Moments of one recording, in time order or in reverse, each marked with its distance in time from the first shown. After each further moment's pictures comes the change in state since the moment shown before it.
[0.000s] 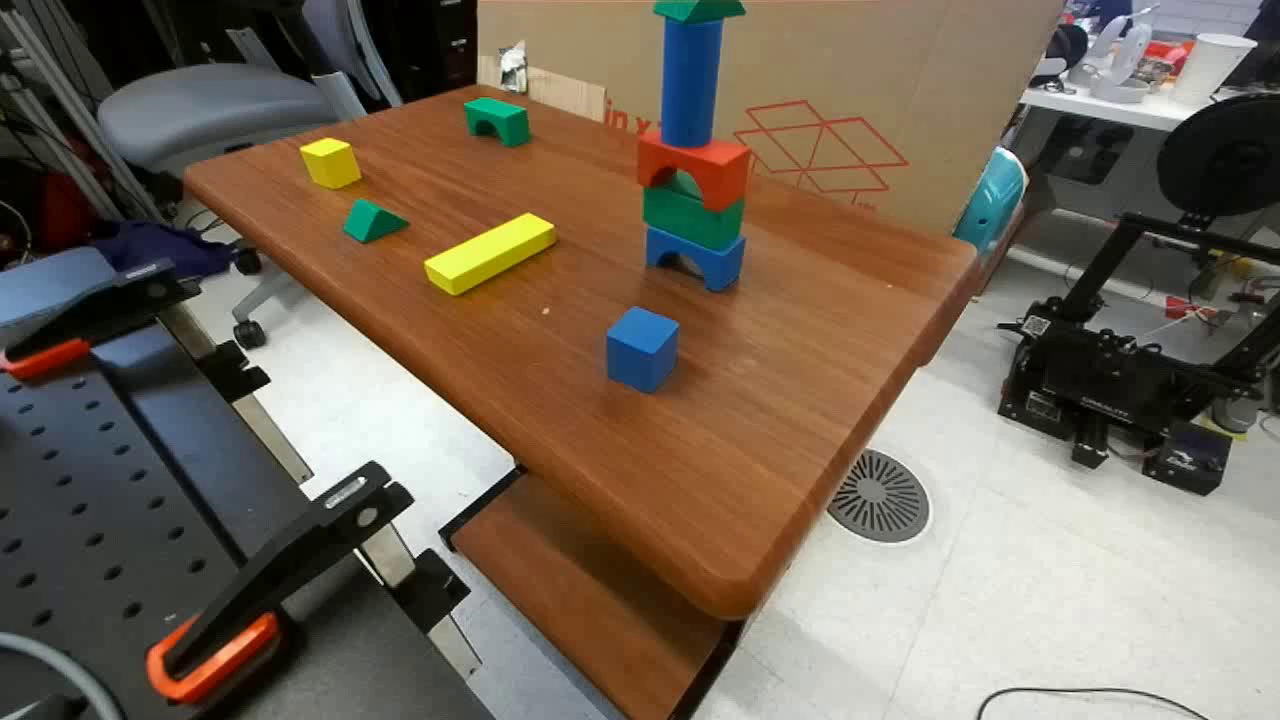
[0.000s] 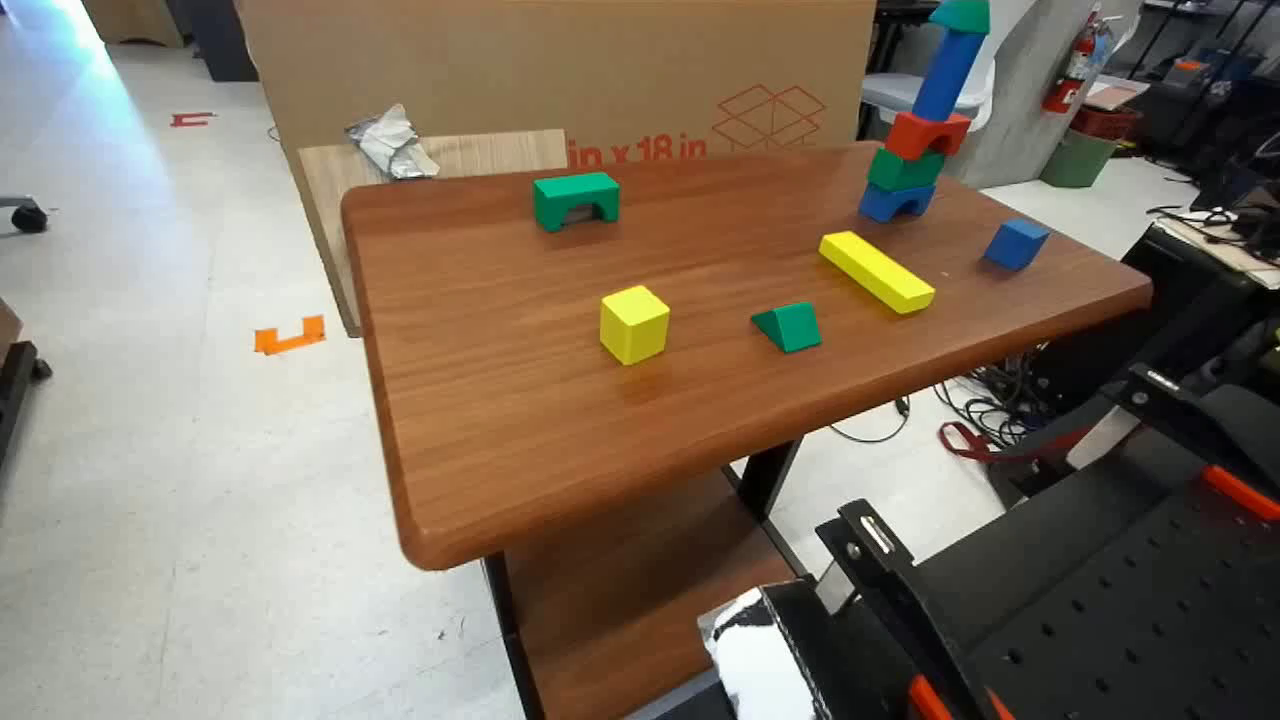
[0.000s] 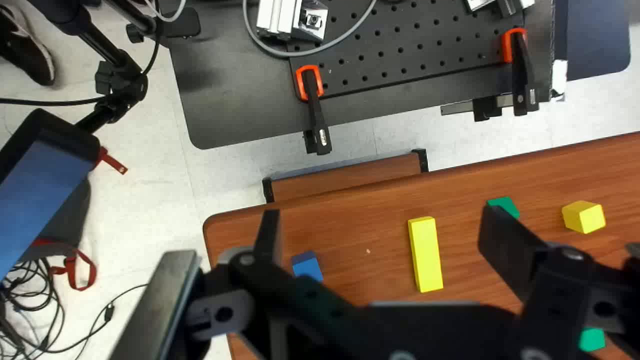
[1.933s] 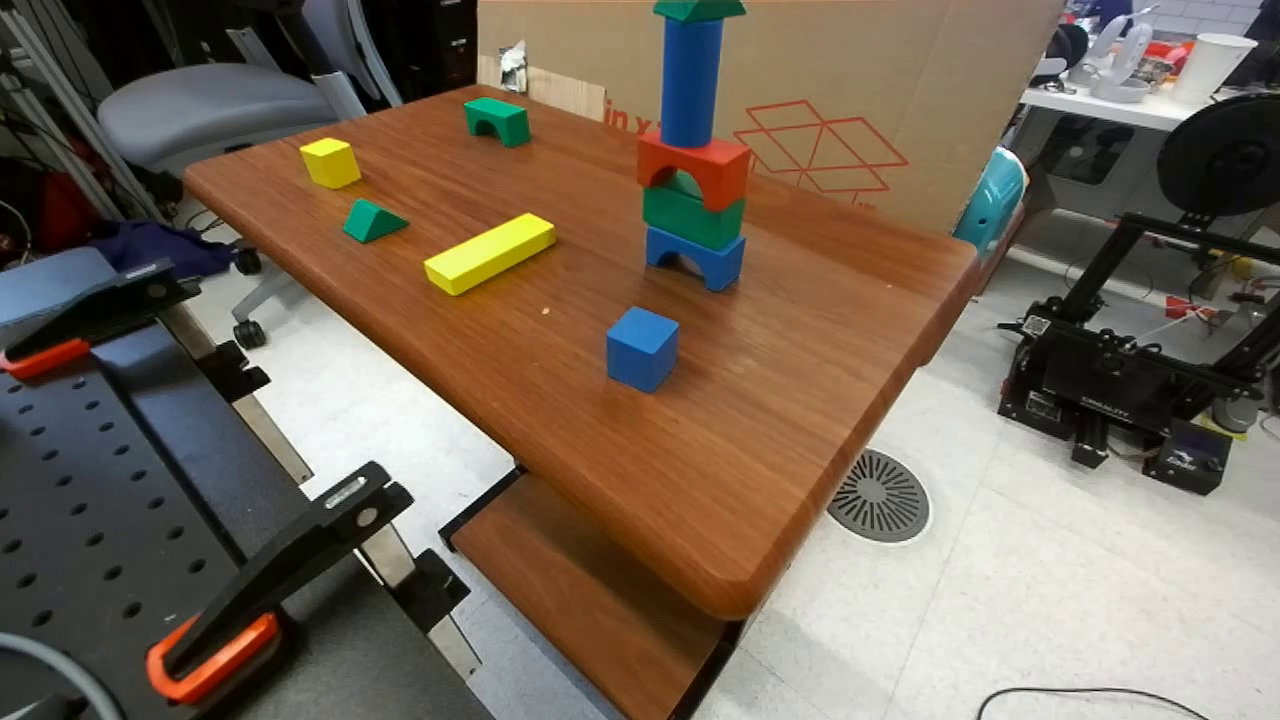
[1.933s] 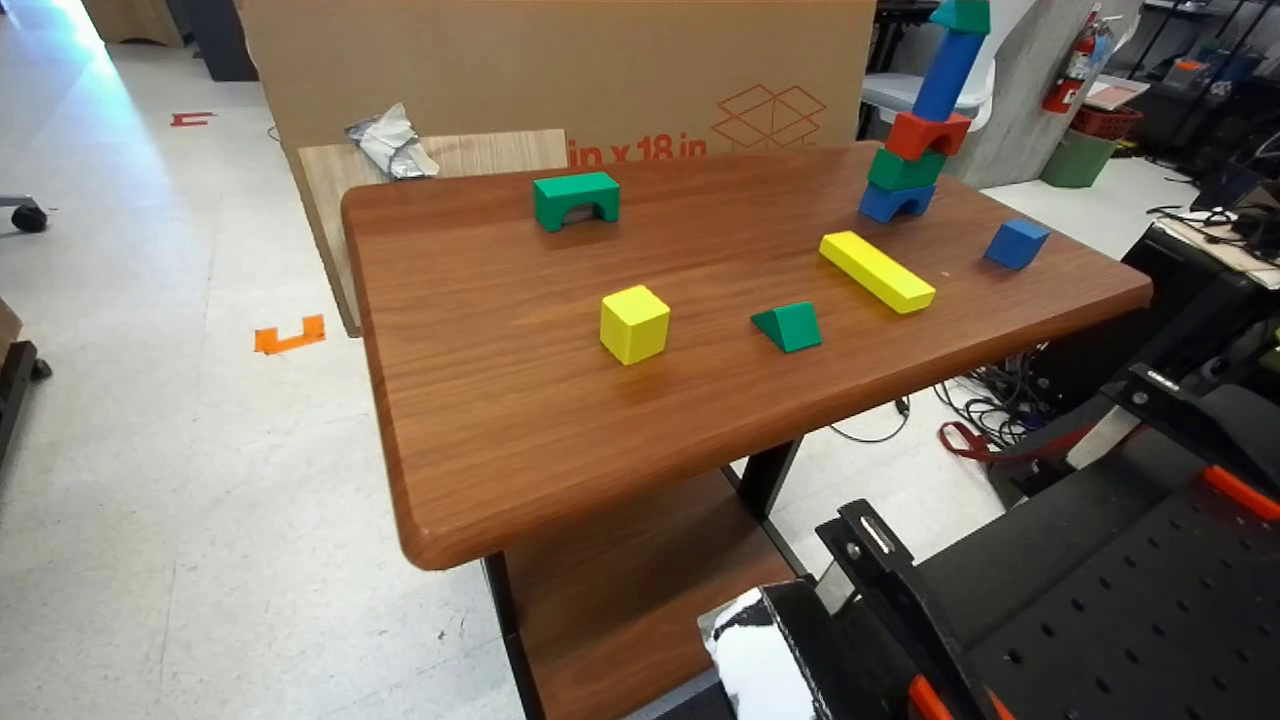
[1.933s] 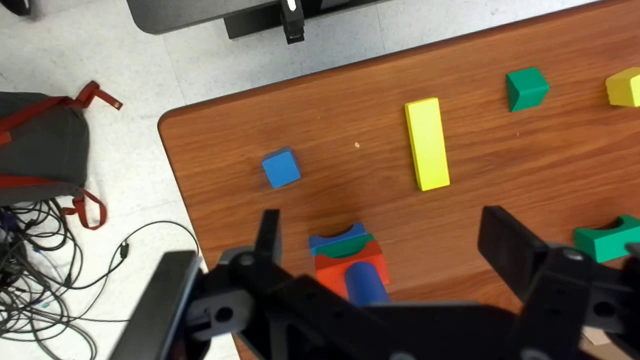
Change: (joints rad) arm 0.014 0.242 0.102 0.085 0.045 0.300 0.152
